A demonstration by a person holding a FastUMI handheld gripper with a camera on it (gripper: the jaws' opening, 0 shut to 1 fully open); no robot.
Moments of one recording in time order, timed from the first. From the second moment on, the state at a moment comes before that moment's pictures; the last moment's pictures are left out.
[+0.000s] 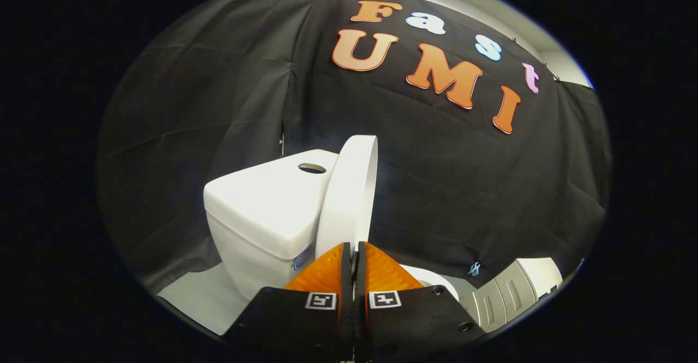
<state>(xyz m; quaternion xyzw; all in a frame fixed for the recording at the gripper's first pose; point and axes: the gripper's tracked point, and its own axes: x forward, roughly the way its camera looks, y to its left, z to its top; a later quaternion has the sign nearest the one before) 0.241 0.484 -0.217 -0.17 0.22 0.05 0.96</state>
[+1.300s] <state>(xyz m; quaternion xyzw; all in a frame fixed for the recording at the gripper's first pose) 0.225 0.340 -0.087 0.01 0.17 0.07 0.98</state>
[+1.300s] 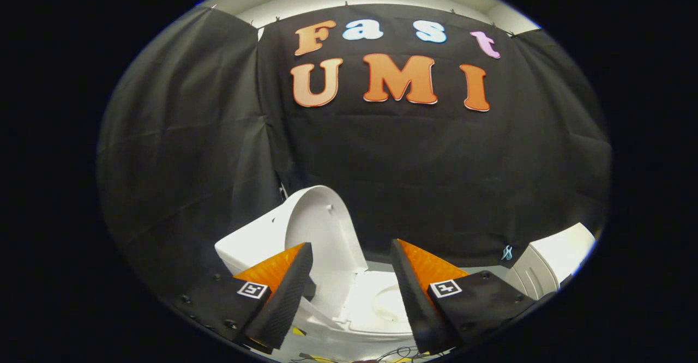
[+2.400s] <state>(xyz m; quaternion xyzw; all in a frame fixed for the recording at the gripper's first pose) 0.134 0.072 -0.036 0.00 0.12 0.00 0.99</state>
